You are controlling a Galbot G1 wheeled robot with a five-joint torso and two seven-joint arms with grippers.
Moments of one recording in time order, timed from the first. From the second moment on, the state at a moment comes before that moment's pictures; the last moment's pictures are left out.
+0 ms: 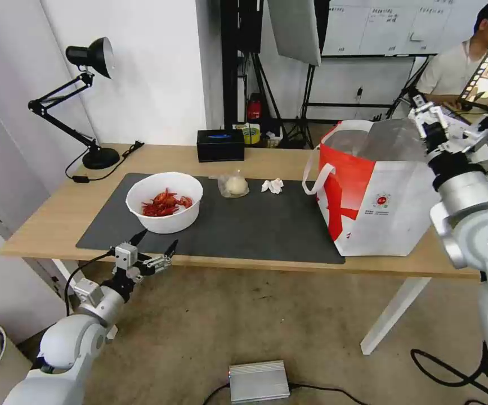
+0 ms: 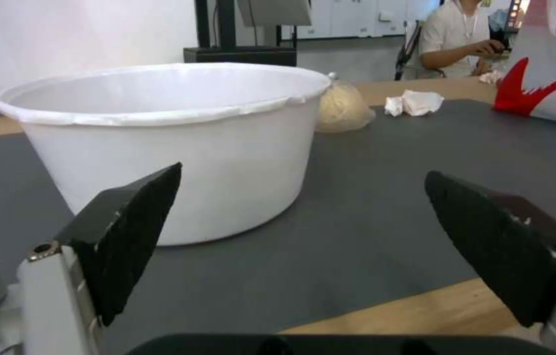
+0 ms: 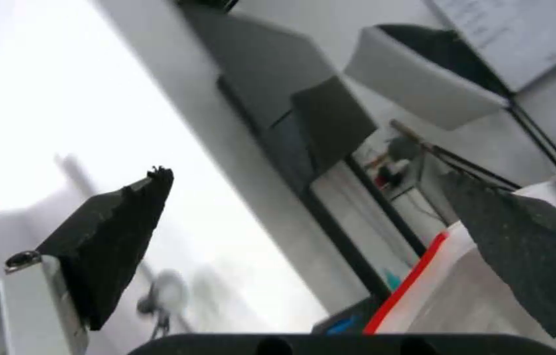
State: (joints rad) left arm 1.34 -1.14 -0.62 -1.86 -0.42 0.01 0.34; right arm -0.94 1.02 0.64 2.10 1.35 -0.17 0.13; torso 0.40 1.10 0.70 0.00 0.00
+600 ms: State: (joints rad) left arm 1.35 -1.15 -0.65 -1.86 -0.42 0.00 0.33; right arm -1.15 1.06 0.48 2.14 0.99 -0.10 -0.01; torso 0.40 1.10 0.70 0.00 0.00
